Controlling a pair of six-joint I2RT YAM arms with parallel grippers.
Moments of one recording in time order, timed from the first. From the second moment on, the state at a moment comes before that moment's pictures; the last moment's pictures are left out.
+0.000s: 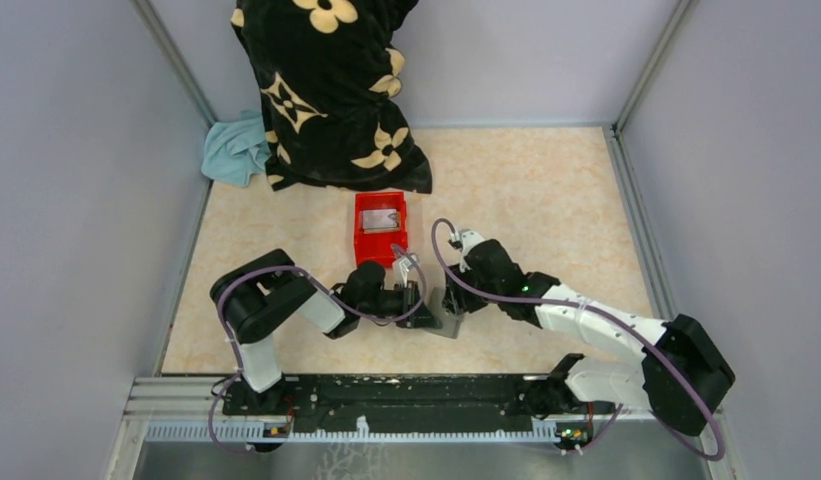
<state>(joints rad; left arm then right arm) -0.85 1.83 0.46 0.97 0.57 -0.85 0.75 1.13 0.56 -0.20 -0.14 0.40</state>
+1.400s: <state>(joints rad) -0.82 1.77 0.34 1.04 0.57 -0.85 0.96 1.45 0.75 -0.32 0.14 0.28</state>
